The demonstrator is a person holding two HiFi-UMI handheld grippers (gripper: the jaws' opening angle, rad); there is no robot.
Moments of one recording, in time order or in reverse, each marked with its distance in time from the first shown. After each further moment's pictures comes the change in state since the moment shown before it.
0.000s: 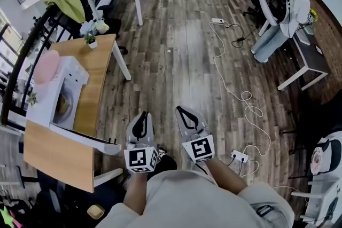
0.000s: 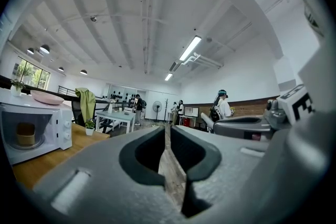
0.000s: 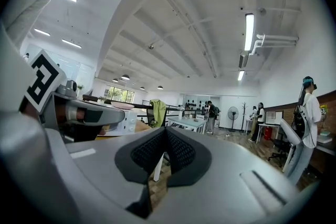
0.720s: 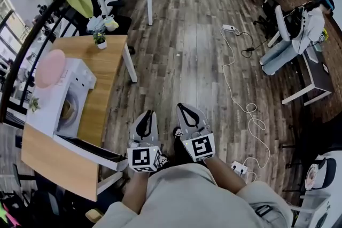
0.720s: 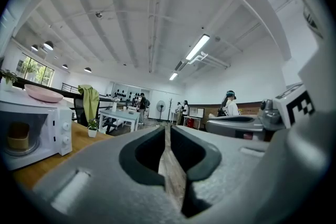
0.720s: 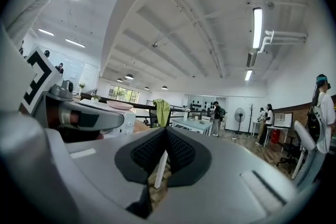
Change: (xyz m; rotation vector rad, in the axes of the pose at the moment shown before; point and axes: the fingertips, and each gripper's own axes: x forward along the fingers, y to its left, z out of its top) left arm 0.071 0.087 0.005 -0.035 0.007 0.033; right arm 0.132 0.002 0.010 -0.020 -0.010 0.055
